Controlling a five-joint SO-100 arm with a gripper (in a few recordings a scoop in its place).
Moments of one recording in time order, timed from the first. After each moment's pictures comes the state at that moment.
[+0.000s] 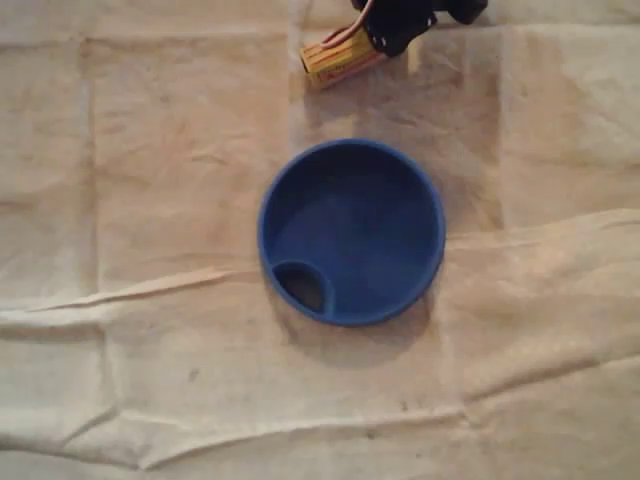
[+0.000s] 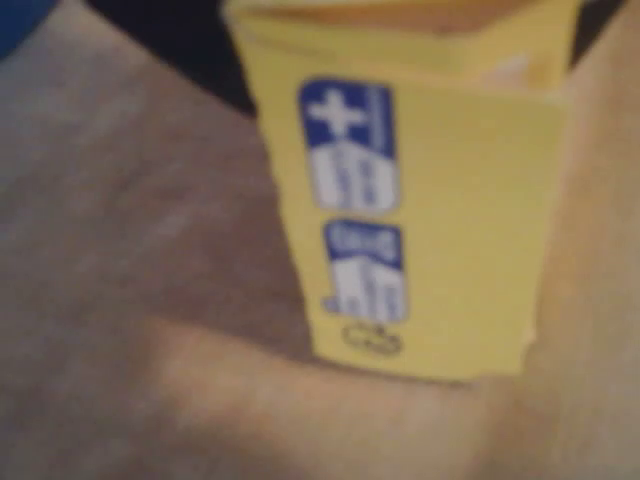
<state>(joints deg) 20.1 99.2 121.9 64.8 -40.0</state>
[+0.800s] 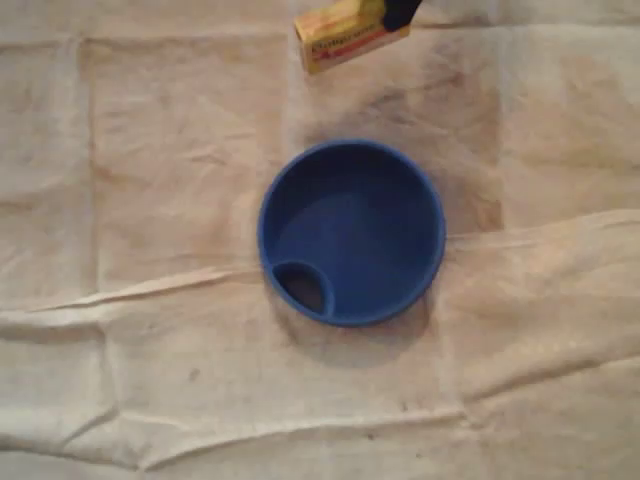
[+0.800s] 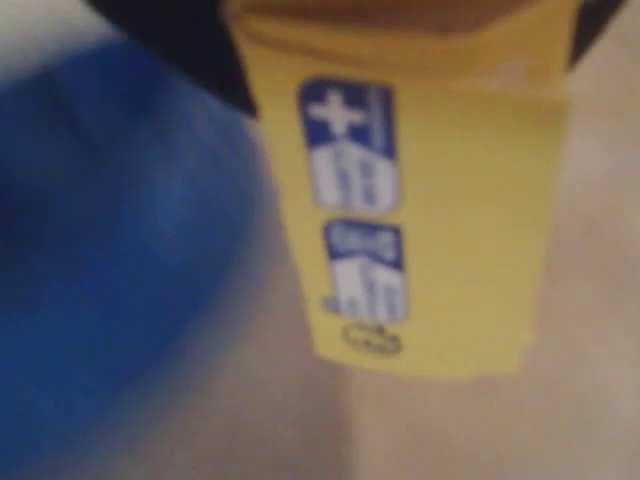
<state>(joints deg) 20.1 127.3 121.9 74.9 -40.0</state>
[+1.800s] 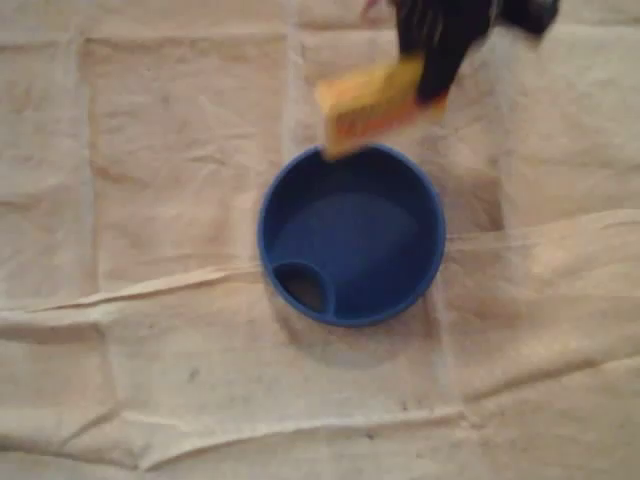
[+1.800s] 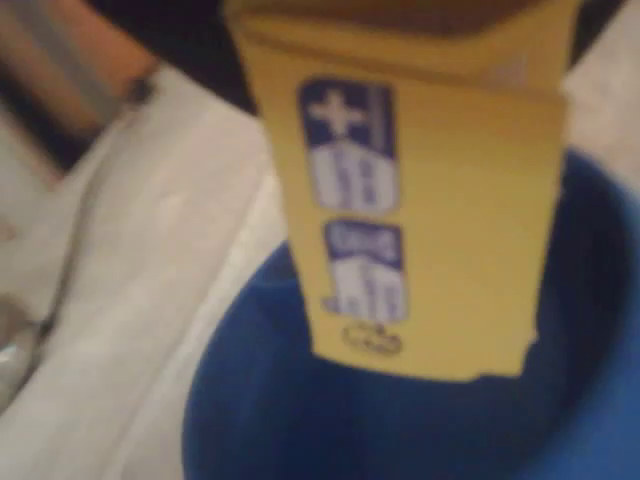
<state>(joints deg) 9.8 101.2 86.2 74.9 -27.4</state>
